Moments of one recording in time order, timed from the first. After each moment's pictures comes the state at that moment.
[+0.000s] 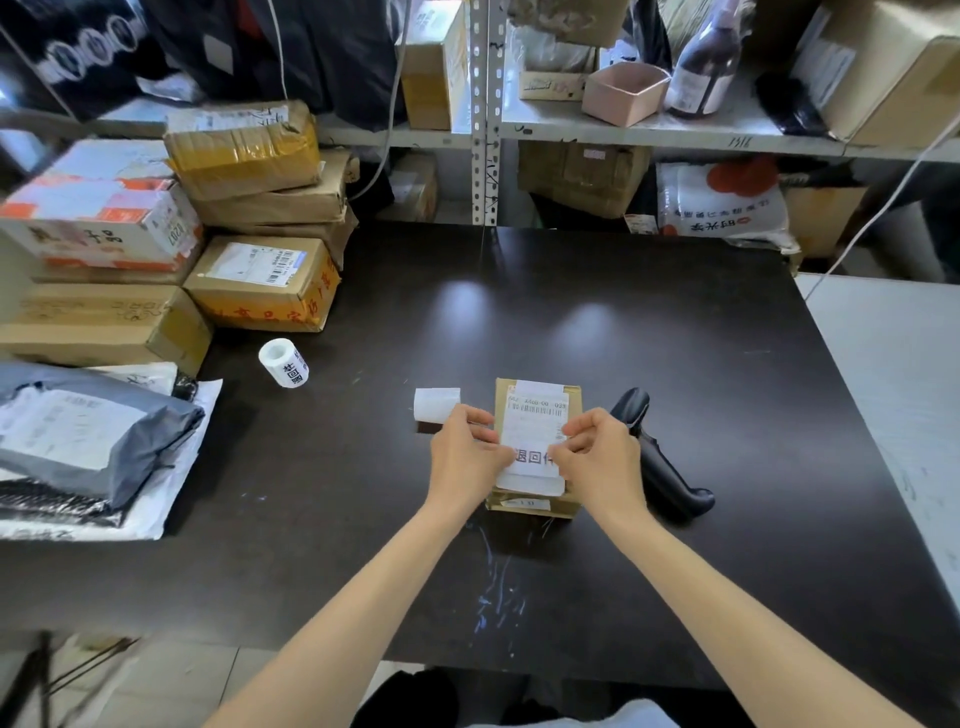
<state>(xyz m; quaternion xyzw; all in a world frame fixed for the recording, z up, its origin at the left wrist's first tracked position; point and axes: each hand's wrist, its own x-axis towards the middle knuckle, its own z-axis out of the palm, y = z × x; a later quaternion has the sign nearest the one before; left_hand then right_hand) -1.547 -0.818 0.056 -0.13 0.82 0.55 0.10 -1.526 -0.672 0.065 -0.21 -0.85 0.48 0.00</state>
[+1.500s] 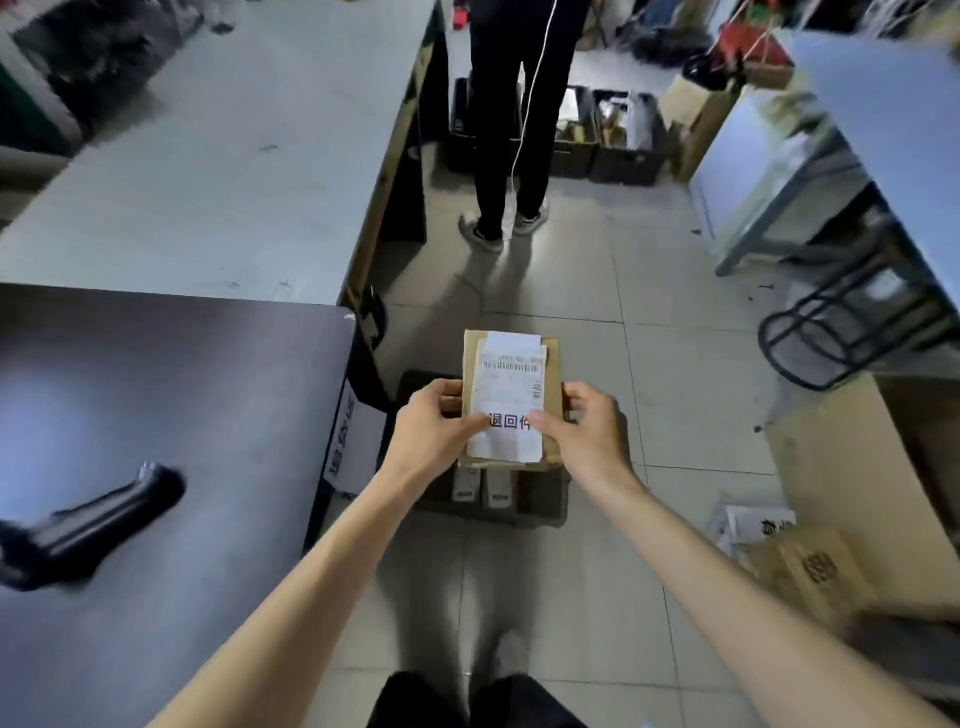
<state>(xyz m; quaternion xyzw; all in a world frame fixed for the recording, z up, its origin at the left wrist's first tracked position) -1.262 -0.585 0.065 0.52 0.64 0.27 0.51 -1.090 -0.606 0.054 -0.72 -0.45 0.38 0.37</state>
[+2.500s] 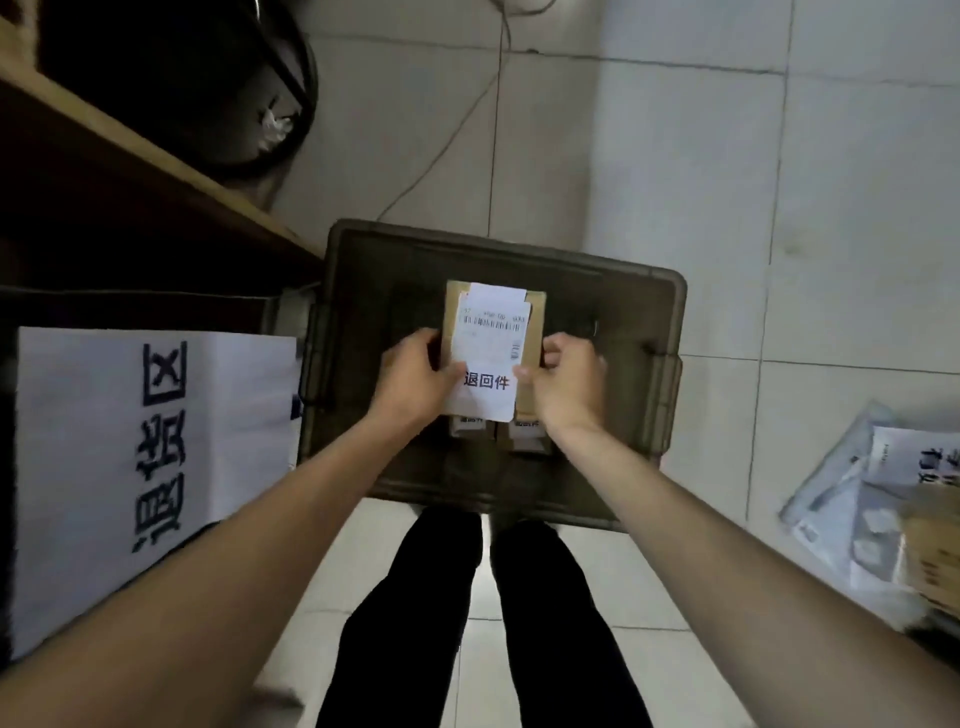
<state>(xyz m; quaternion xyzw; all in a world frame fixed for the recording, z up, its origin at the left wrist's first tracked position) -1.232 -0.350 -0.407 0.49 0.72 0.04 0.49 -1.077 -0.375 -0.426 -0.81 -0.33 0.45 0.16</state>
